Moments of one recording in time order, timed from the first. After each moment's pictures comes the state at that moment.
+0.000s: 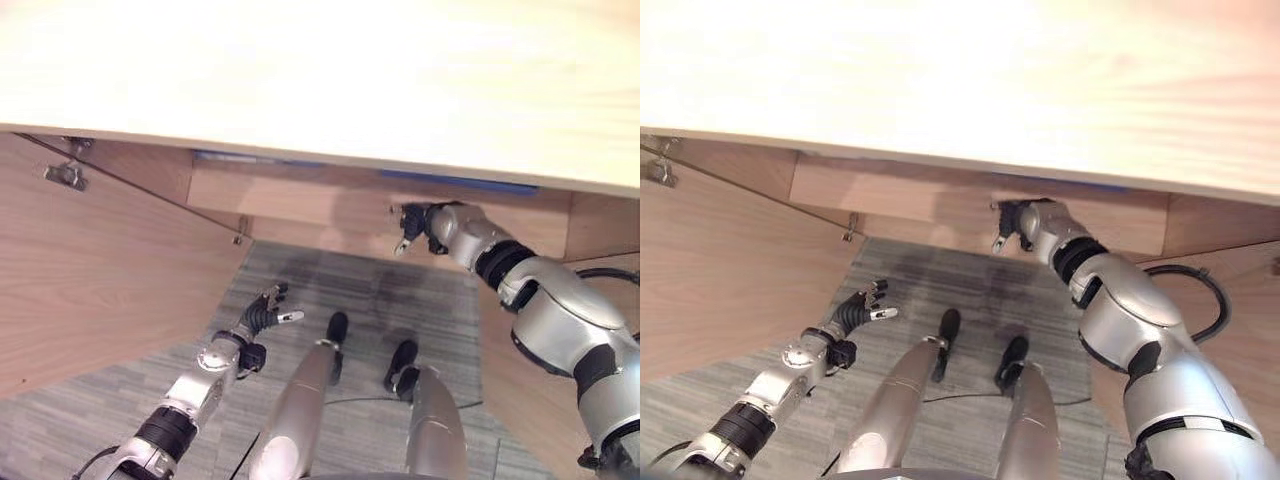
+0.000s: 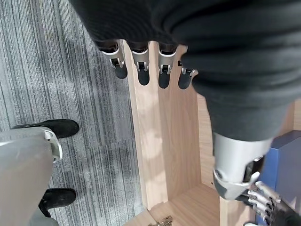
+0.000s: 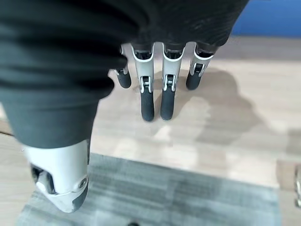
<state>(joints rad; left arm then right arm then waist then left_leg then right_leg) -0.19 0.47 -0.43 0.41 -0.46 0.05 -0.02 -1.12 -0.46 1.06 1.03 -0.19 0.13 0.29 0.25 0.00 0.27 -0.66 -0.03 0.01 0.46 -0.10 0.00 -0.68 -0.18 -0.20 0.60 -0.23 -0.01</state>
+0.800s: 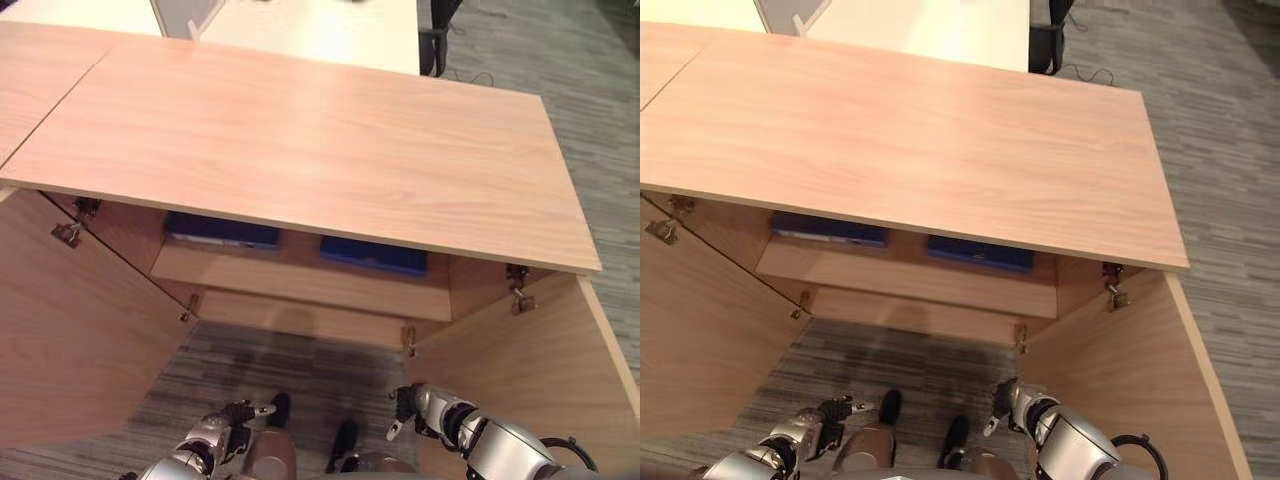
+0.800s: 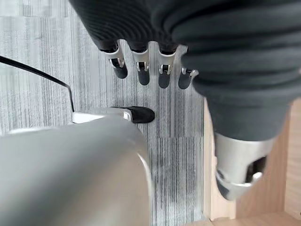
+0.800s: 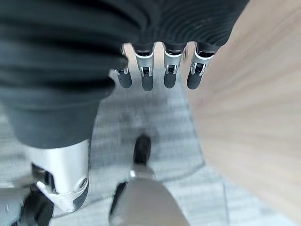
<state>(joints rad) -0.22 0.24 -0.29 1.30 -0.20 0.10 -0.04 -0.47 -0.15 0.80 1.31 -0.37 0.16 0.20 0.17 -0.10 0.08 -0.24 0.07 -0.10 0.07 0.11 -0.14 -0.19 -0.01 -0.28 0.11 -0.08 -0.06</state>
